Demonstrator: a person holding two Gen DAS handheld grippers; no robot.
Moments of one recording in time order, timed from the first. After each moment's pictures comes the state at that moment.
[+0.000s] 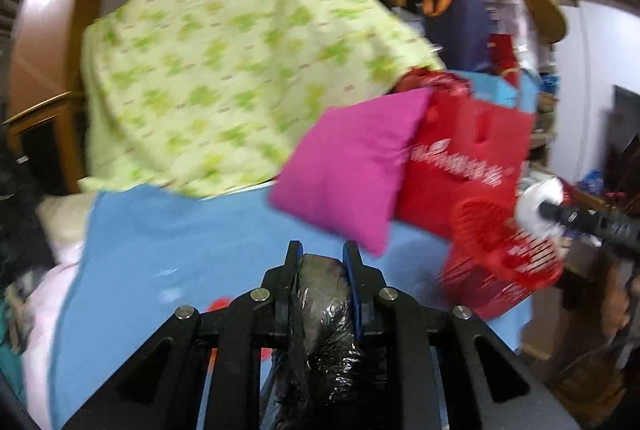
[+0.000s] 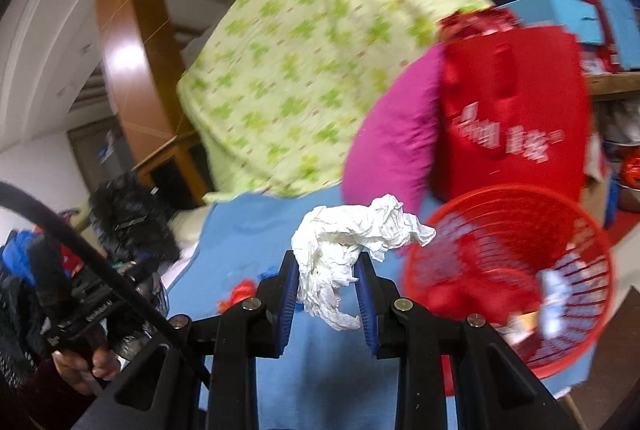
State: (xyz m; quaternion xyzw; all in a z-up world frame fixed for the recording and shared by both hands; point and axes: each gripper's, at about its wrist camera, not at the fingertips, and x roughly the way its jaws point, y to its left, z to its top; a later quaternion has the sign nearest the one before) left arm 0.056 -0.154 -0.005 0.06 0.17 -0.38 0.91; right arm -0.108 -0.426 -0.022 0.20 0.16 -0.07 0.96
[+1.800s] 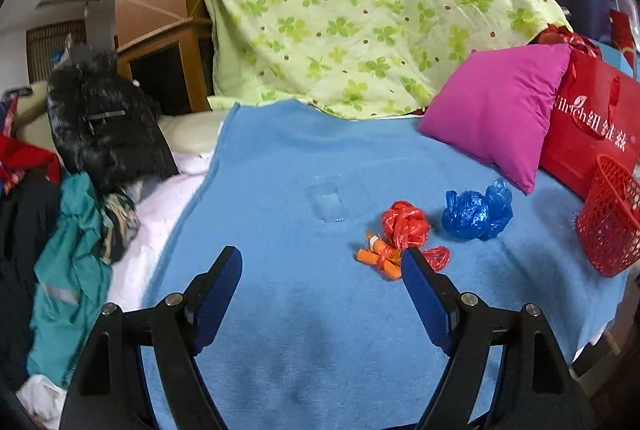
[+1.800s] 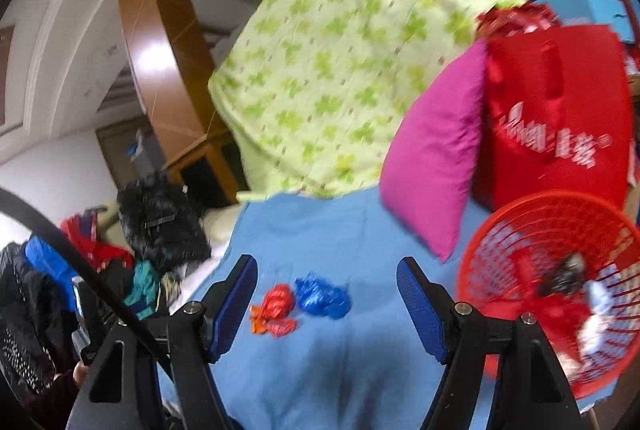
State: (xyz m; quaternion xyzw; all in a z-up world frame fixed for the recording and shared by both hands) left arm 0.109 -0.015 -0.079 0.07 0.28 -0.14 0.95; right arm -0.051 -0.374 -0.023 0.20 0.18 0.02 0.96
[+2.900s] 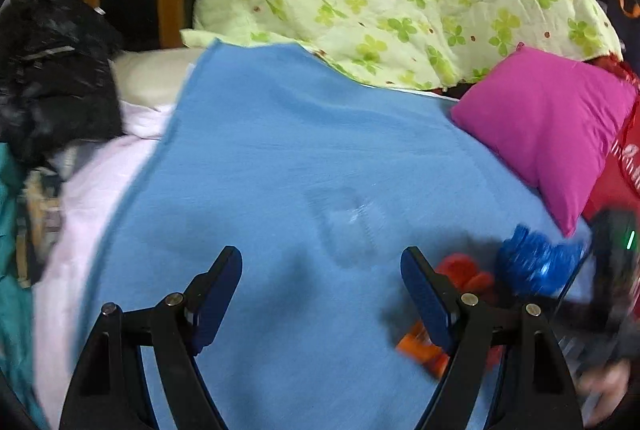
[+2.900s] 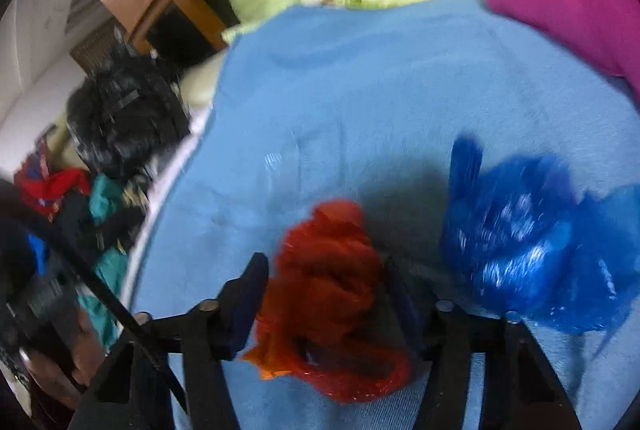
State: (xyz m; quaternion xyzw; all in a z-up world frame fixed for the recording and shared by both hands) left arm 0.301 -0.025 -0.130 0.00 0.38 -0.18 0.91; right arm 0.255 -0.235 -0.202 0.21 0.45 0.10 0.86
